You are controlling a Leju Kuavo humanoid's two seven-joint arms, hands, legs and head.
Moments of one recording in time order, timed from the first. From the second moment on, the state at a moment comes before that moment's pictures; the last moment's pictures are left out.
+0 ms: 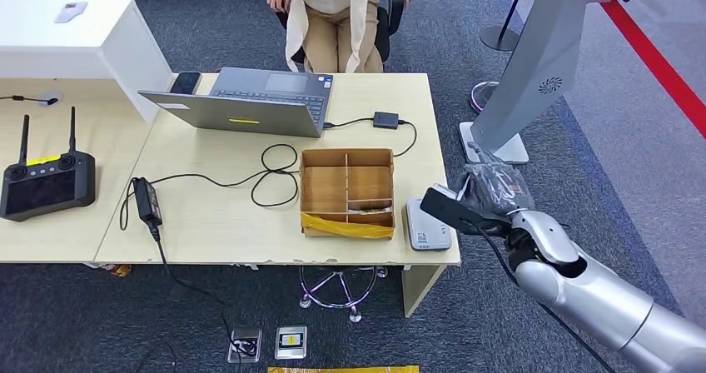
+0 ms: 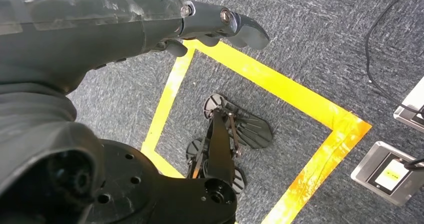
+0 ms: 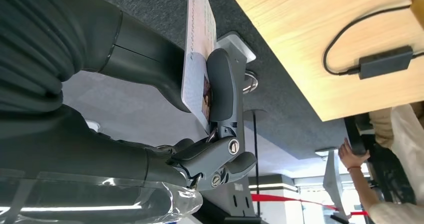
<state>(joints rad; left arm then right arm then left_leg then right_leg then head) -0.11 0.05 -0.90 -0.21 1.27 0.30 -0.19 -0.66 -0.69 1.01 -1.43 0.44 -0.15 0.51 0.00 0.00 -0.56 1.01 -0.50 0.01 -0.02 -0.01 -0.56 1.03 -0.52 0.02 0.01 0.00</state>
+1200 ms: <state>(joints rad) -0.13 0.05 -0.94 -0.21 1.25 0.31 -0.16 -0.67 -0.48 1.07 -1.11 0.51 -0.10 0.40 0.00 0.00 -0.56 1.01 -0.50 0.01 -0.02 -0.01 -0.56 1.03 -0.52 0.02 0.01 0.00</state>
